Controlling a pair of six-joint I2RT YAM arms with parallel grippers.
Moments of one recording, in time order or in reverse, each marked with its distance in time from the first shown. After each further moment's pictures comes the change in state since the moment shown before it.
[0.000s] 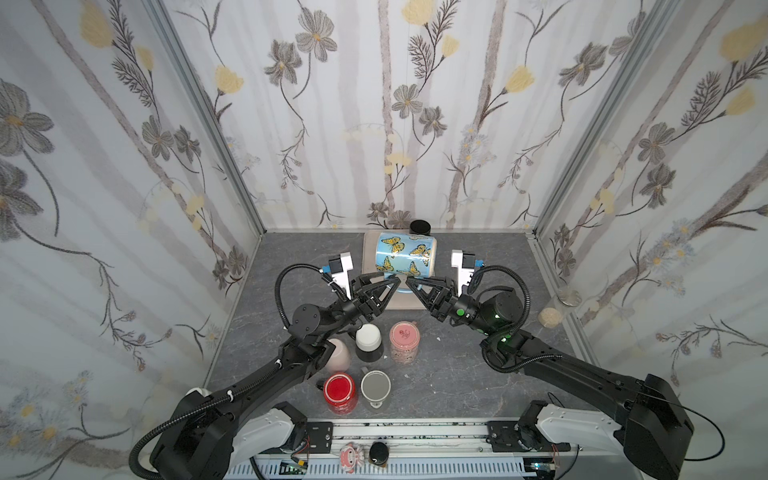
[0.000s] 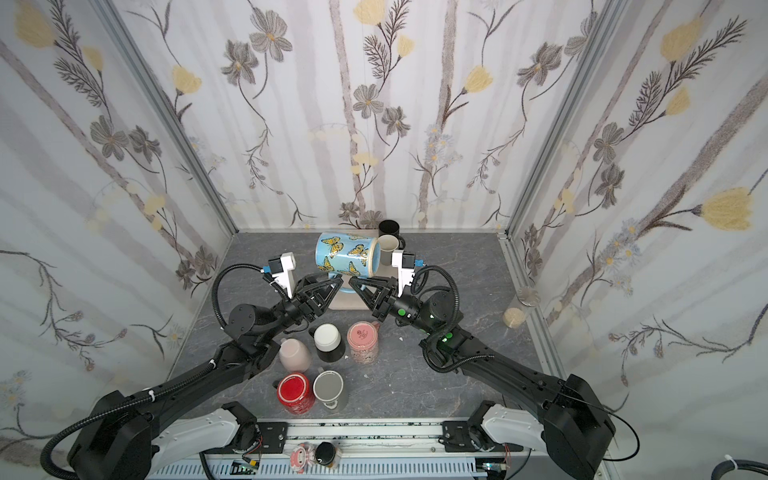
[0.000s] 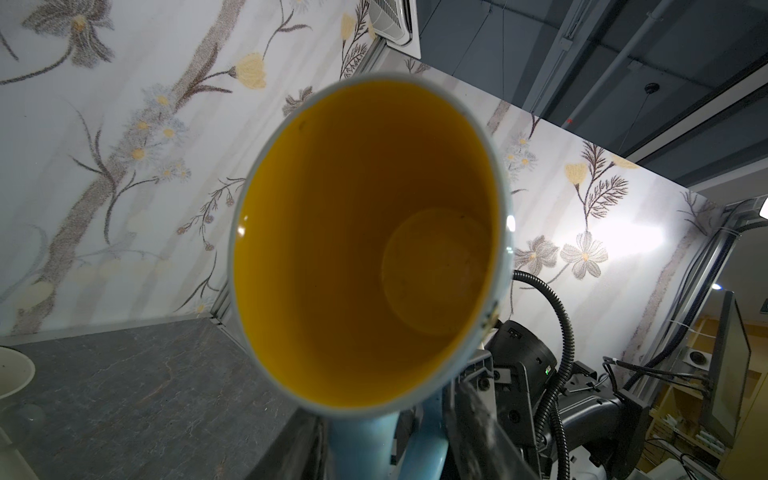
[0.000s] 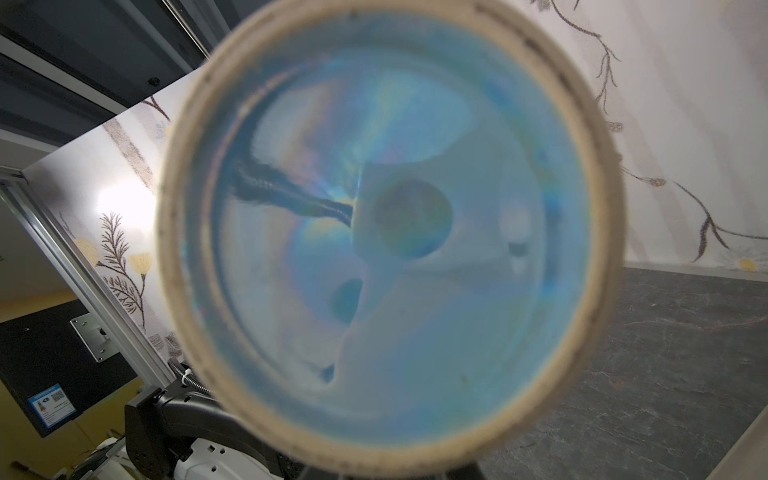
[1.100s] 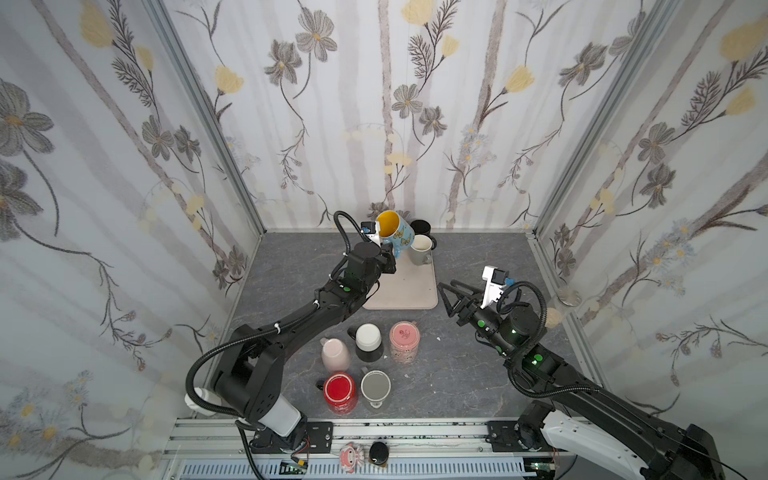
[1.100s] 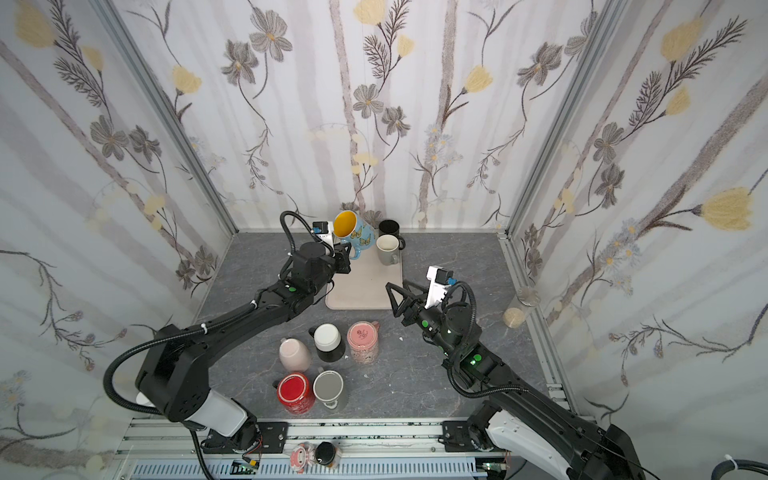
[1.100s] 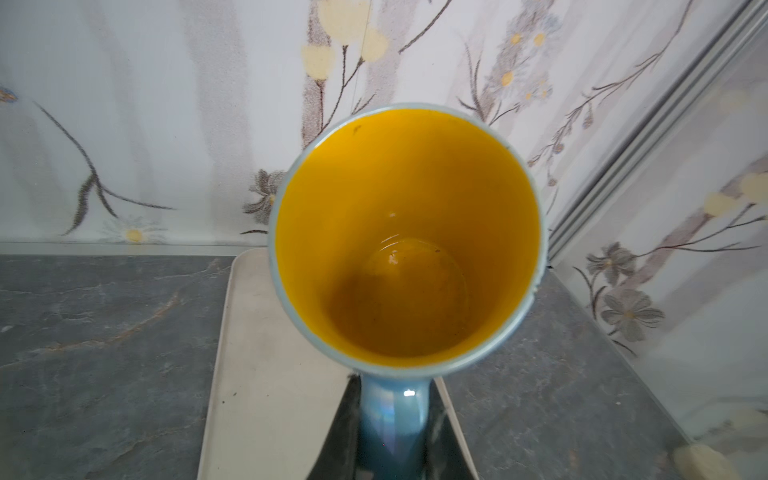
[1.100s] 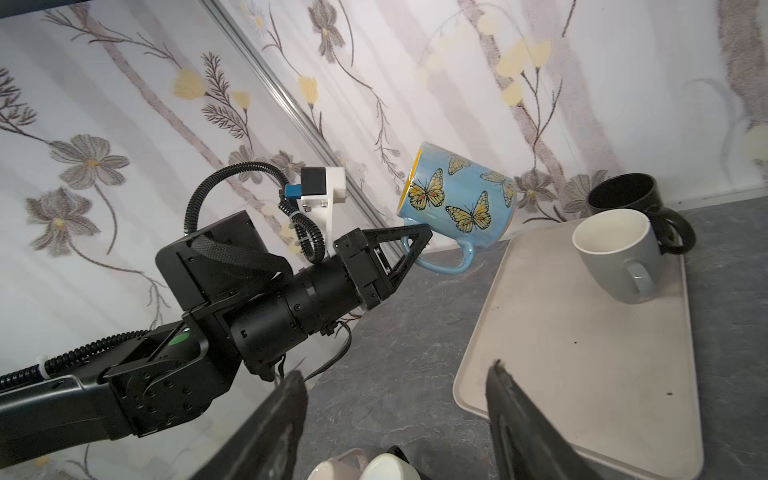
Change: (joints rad) left arm 0.006 0.496 0.577 -0.829 -0.697 0.511; right arm -0.074 -0.333 -0.180 -0.429 0.426 -0.138
